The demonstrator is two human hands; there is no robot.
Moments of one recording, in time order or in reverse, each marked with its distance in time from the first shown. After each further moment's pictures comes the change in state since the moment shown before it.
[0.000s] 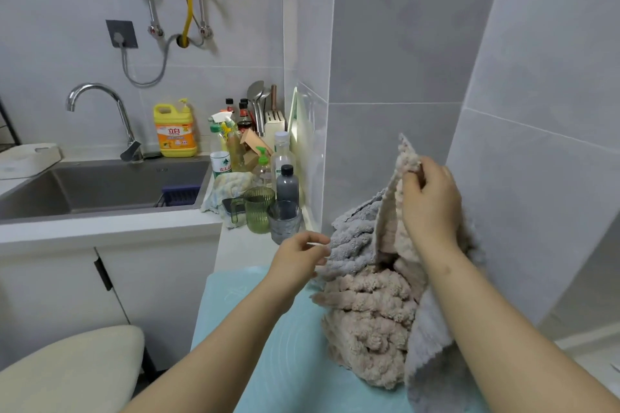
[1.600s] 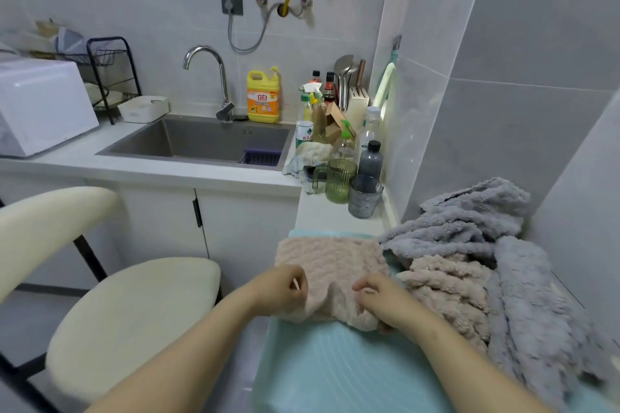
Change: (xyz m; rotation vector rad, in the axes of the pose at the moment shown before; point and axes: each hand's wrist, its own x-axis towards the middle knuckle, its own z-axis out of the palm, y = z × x) left_hand -0.068 -0.088 -0.136 0.824 -0.130 -0.141; right_hand -0.164 0.010 0.090 -0.004 -1.229 0.375
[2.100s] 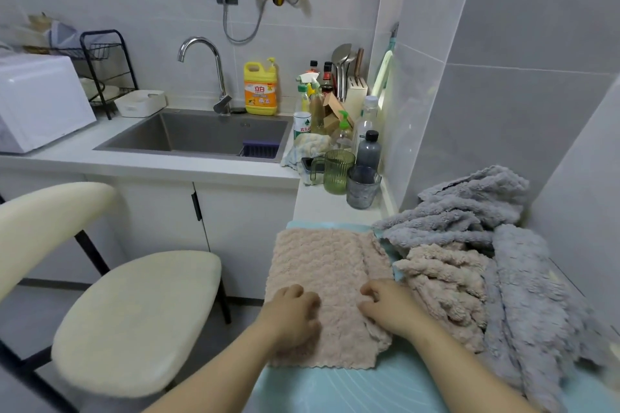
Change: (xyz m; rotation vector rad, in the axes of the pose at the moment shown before) left_hand 0.008 -0.012 0.066 0.272 -0.060 -0.039; right_hand 0.005 0.027 0.003 -0.431 0.034 -0.050
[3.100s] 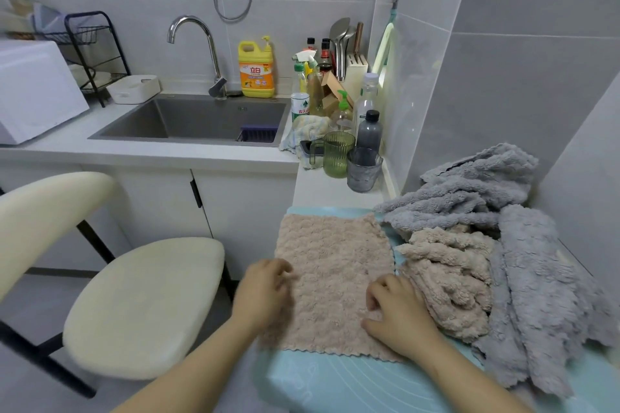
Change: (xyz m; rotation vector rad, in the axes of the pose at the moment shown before) left_hand 0.001 -0.035 0.004 -0.217 0.471 -0.119; right_hand -0.021 0.020 0.025 -0.220 0.155 -0.205
